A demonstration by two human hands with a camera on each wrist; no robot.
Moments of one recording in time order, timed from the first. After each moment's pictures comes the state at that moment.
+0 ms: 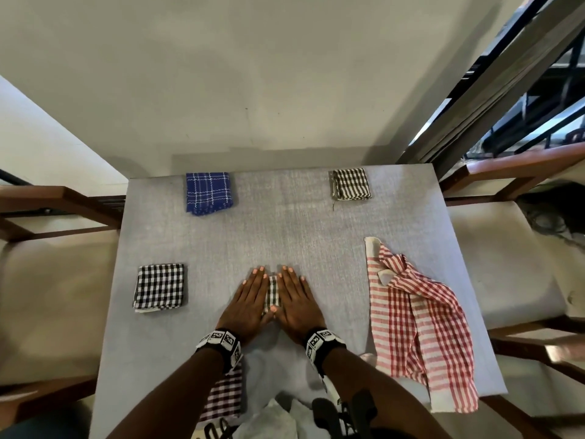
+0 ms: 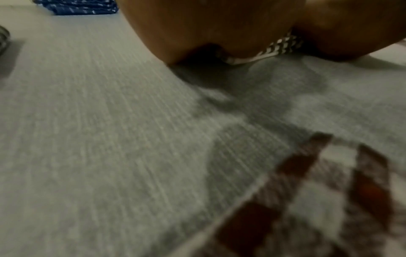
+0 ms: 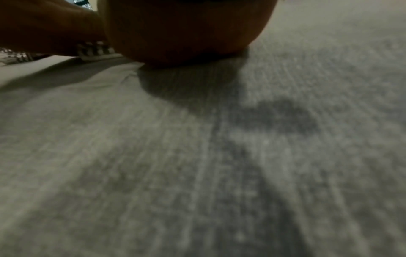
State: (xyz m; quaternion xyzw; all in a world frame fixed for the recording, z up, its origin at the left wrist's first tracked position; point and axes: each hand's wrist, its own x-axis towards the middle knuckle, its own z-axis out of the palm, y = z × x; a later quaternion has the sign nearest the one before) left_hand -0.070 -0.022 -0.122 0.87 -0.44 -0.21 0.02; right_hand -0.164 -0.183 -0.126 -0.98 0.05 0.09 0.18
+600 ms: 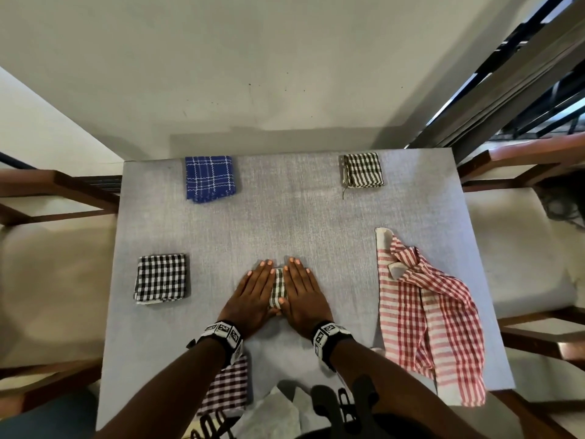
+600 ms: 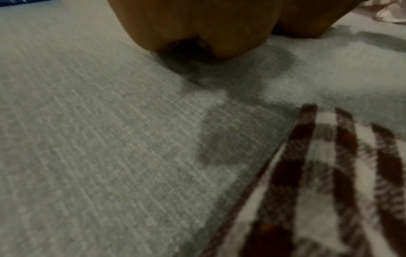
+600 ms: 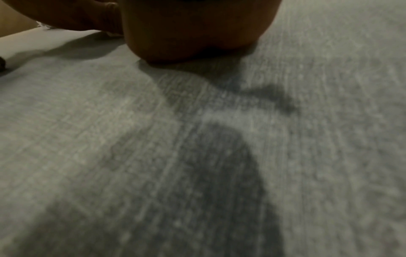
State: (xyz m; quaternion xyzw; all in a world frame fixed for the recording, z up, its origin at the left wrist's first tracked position) left_hand -0.065 -0.018 -0.122 0.86 -0.49 -0.17 0.01; right_hand -0.161 -0.182 -0.130 -0.98 0.06 0.11 0.17
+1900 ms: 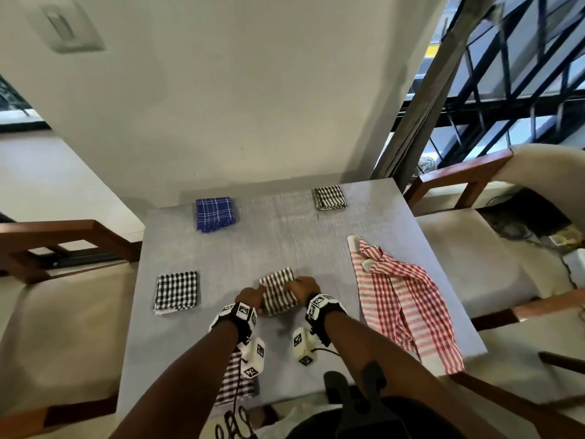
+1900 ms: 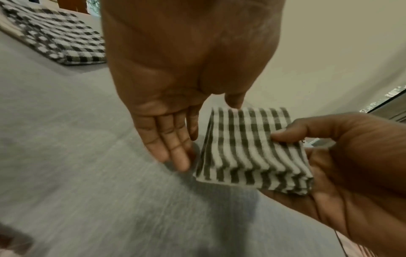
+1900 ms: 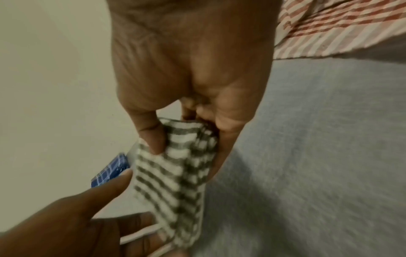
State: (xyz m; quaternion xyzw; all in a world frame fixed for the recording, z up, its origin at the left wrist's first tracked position) left_hand -0.056 -0.043 -0.097 0.85 0.01 -0.44 0.28; right_hand -0.150 -0.184 -0.050 -0.69 0.45 0.16 0.55
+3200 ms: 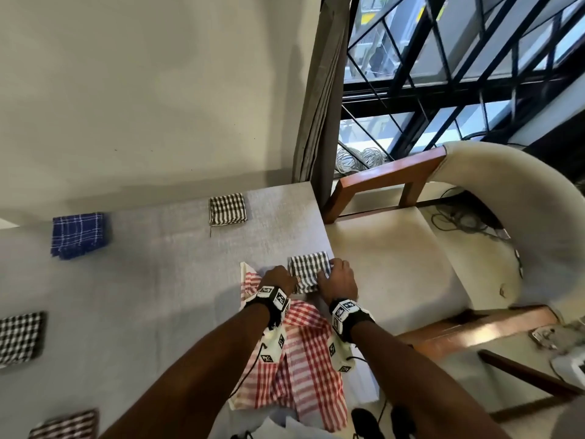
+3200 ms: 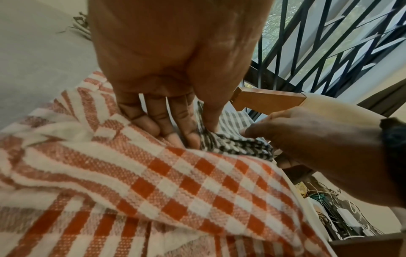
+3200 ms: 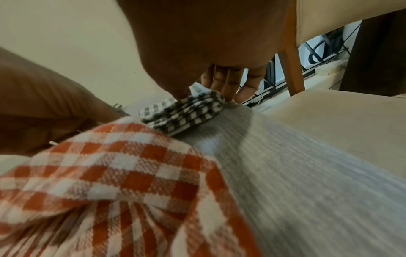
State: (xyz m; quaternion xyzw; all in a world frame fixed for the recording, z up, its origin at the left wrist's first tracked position) left_hand -0.179 -0.437 -0.082 0.88 -0.23 -0.39 0.16; right_hand -0.297 -0.550 -0.081 -0.83 0.48 0.03 0.30
